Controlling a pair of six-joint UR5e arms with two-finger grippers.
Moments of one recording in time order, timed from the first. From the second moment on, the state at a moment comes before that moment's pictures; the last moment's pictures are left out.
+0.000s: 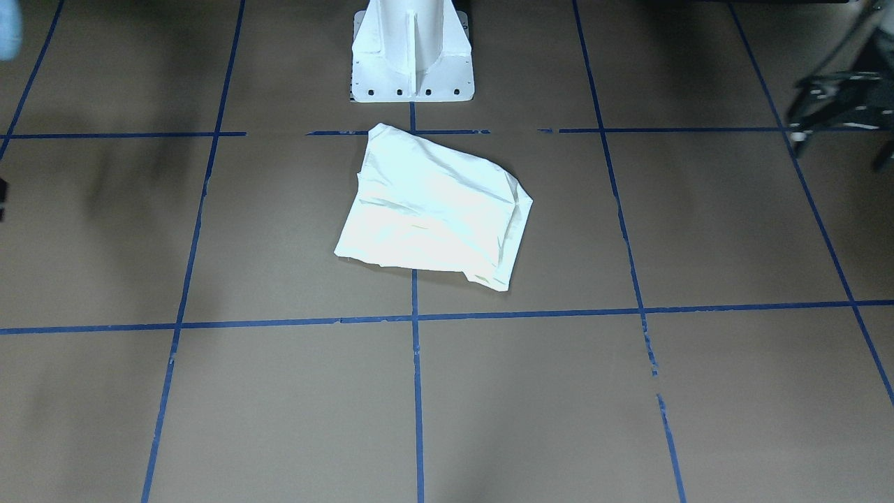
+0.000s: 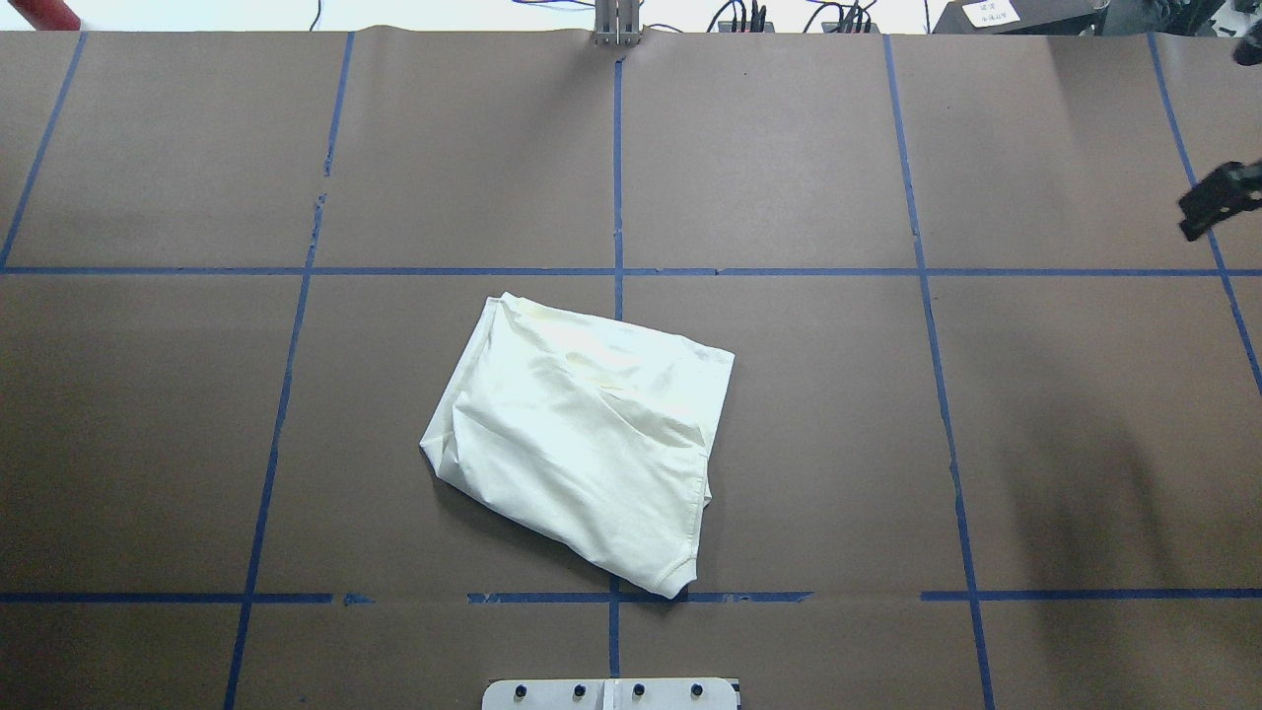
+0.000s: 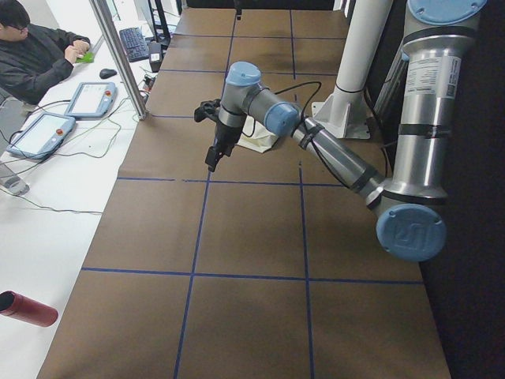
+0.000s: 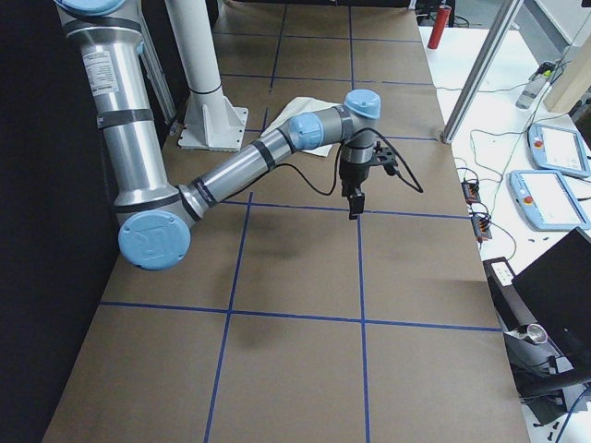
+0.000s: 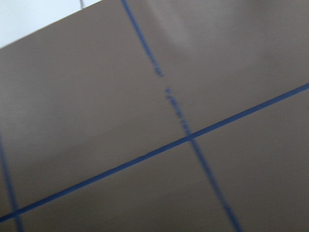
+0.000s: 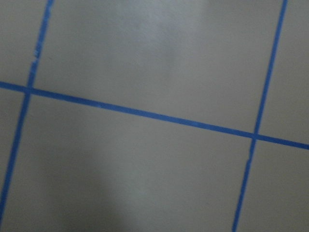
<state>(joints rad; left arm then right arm) -1.31 -1.57 -2.13 -1.52 -2.10 0.00 1.29 -1.44 1.97 -1.90 2.13 0.14</state>
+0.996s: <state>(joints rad) -1.61 -1.40 -1.66 -1.61 -2.44 0.32 1.49 -1.86 1.94 -1.67 2.24 -0.07</state>
